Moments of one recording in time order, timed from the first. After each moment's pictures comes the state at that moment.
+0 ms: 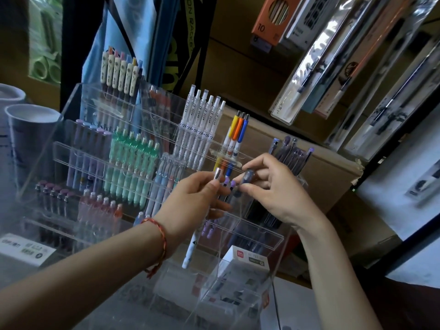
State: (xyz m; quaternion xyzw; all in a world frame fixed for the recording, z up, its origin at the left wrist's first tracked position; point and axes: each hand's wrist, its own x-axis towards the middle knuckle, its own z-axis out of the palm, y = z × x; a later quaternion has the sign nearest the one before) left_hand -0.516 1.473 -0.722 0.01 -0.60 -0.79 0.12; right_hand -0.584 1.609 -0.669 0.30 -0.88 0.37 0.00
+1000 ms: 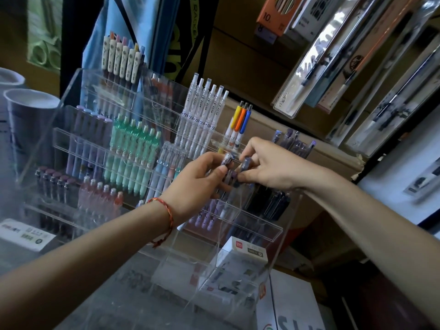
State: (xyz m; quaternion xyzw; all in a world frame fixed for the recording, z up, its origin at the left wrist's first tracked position) left_hand -0.527 1.469 -0.722 -0.05 -0.68 -0.72 0.17; right_hand -0.601 1.590 -0.636 0.33 -0.93 0.12 -0.08
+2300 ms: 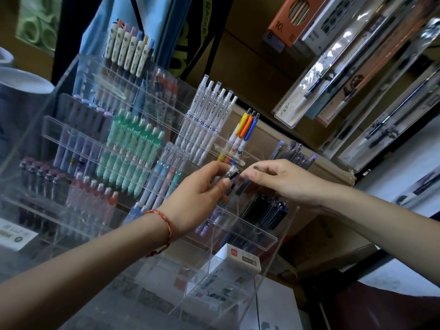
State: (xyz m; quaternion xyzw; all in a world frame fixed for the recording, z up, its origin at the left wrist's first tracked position) left_hand -0.533 1.464 -0.739 -0.10 -0.70 -0.69 0.18; right_hand -0.602 1.605 -0.629 0.32 -0.92 0.17 -0.13
